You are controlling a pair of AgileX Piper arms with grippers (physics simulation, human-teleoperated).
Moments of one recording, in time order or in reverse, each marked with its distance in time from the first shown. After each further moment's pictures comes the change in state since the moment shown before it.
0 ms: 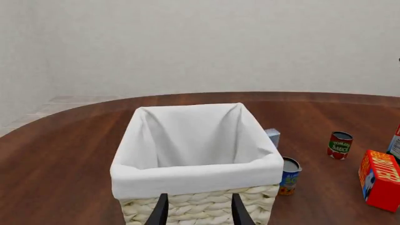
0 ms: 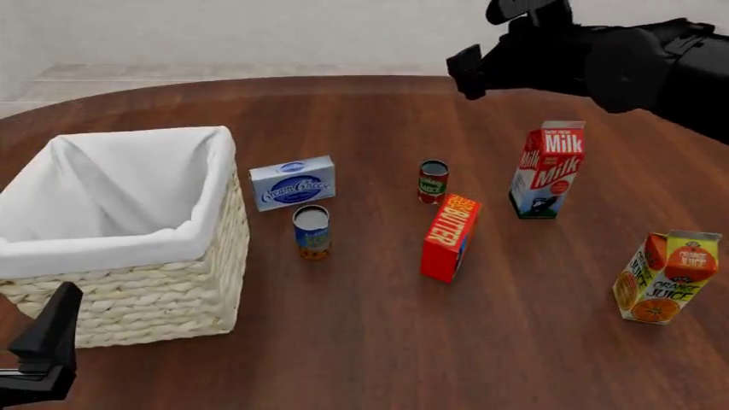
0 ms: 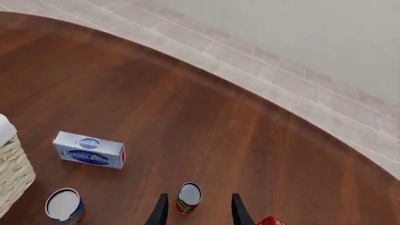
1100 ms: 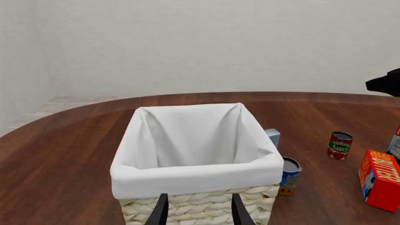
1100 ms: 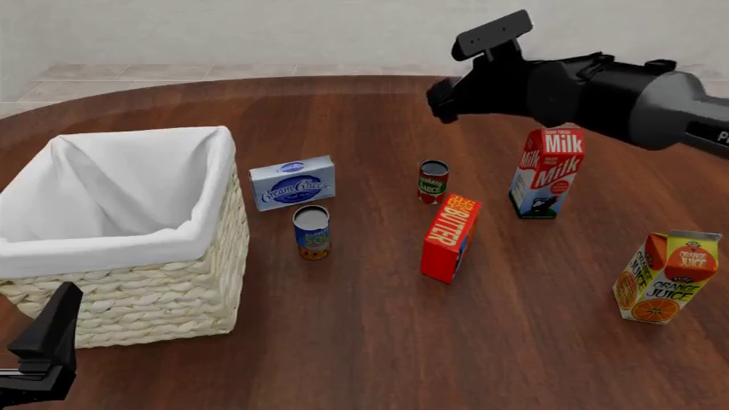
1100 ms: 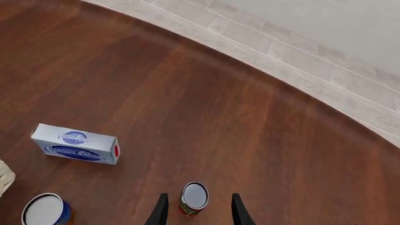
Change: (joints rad) left arm 0.000 0.000 0.000 0.000 0.000; right arm -0.007 0.217 -0.087 -0.034 0.018
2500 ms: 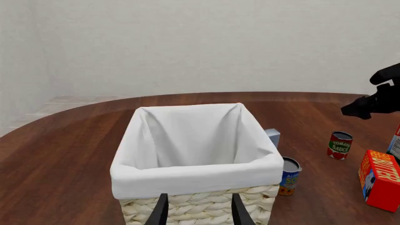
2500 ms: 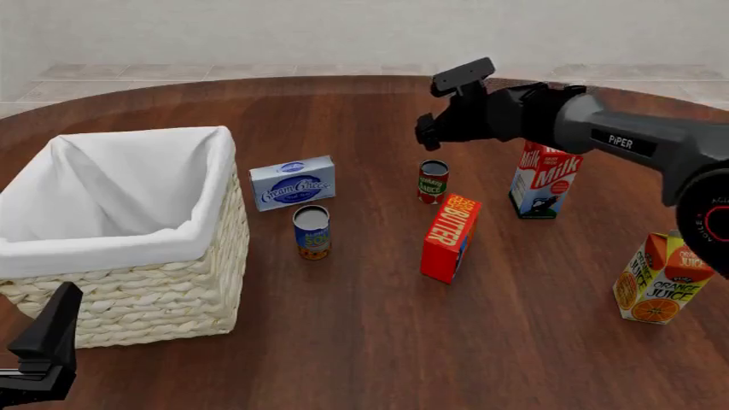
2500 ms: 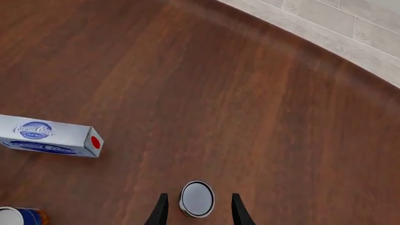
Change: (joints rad) left arm 0.000 0.000 0.000 0.000 0.000; right arm -0.023 0.279 -0.187 0.075 0.035
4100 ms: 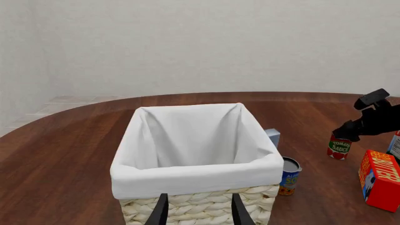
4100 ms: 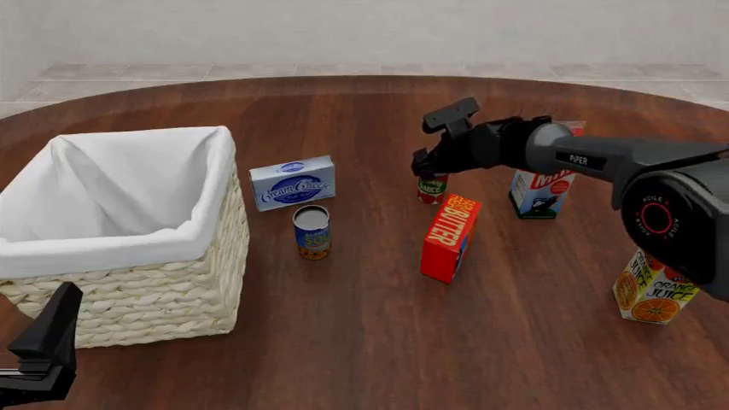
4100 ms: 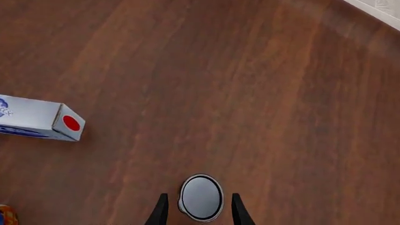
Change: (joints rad) left arm 0.000 0.000 0.000 0.000 0.000; right arm -0.009 0.151 -0.024 -0.010 -0.013
